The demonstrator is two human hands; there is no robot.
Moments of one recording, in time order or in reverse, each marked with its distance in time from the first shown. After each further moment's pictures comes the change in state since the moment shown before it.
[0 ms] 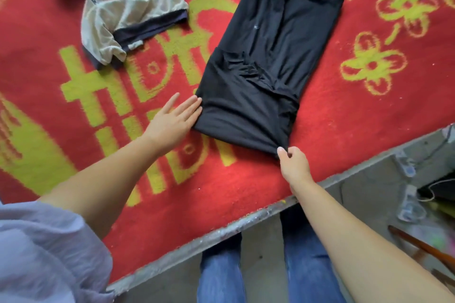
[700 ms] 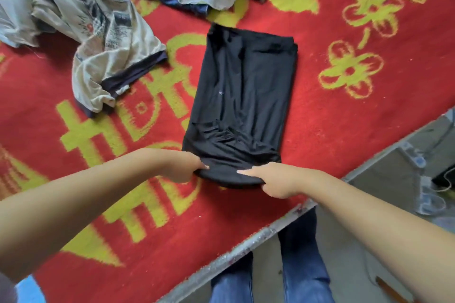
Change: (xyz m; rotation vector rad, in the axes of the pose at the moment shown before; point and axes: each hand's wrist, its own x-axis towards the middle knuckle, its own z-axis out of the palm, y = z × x) left_hand 0.029 0.017 -0.093 -0.319 -0.794 0.233; right_hand -0.013 -0.063 -0.046 -0.801 -0.808 -0.565
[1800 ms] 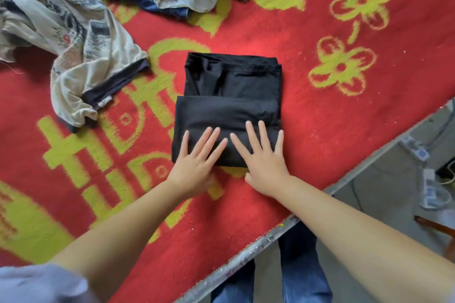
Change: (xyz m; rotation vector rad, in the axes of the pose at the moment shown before) left_hand 0.068 0.022 0.036 0.188 1.047 -0.007; right_hand 0.050 0.026 0.023 -0.328 0.667 0.236
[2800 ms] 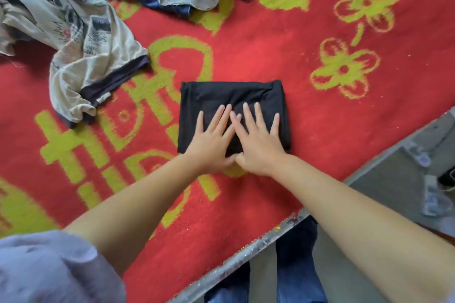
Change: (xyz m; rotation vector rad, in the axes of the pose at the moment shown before) left_hand 0.057 0.012 -0.018 -0.078 -0.179 -0.087; right_hand 0.031 0.010 -0.029 0.139 0.049 -0.031
